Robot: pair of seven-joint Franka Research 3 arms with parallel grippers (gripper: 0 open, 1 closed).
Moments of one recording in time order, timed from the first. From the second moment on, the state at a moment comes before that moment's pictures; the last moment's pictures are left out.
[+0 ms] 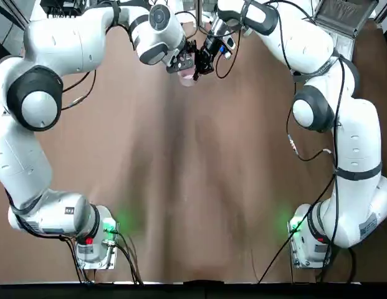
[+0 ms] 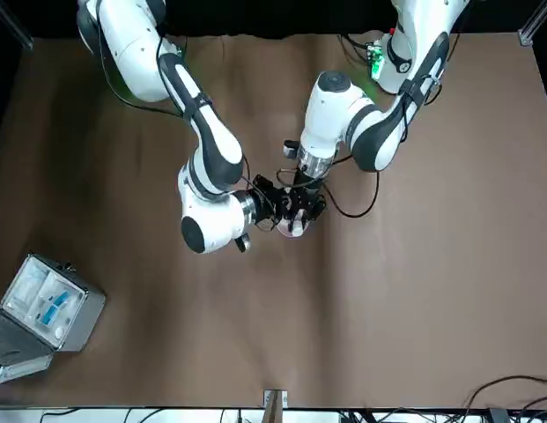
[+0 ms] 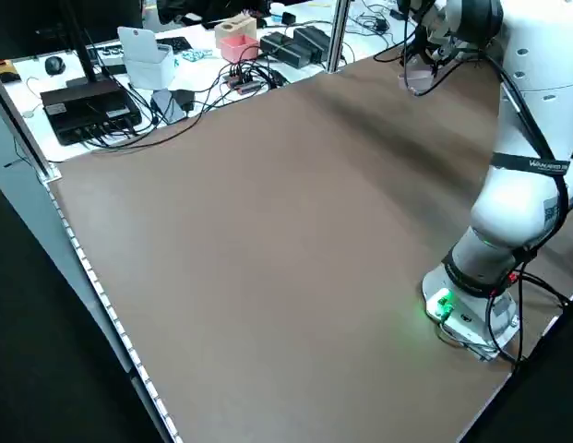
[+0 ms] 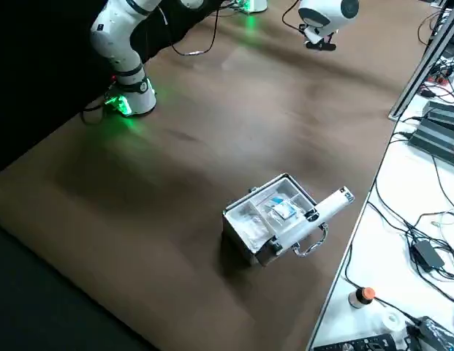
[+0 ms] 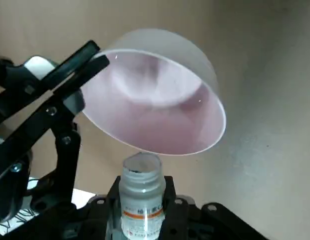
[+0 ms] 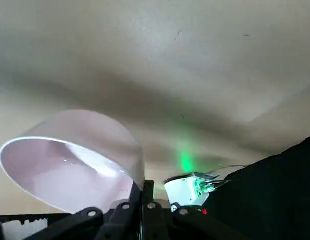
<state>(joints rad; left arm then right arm) -0.05 0.47 -0.70 -1.81 0.75 2.59 1.88 0.50 0.82 0.09 -1.15 0.79 1.76 1.35</state>
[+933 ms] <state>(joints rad) -0.05 0.47 -0.70 -1.84 0.87 2.63 1.88 0.50 0.82 0.09 -1.15 0.79 1.76 1.35</state>
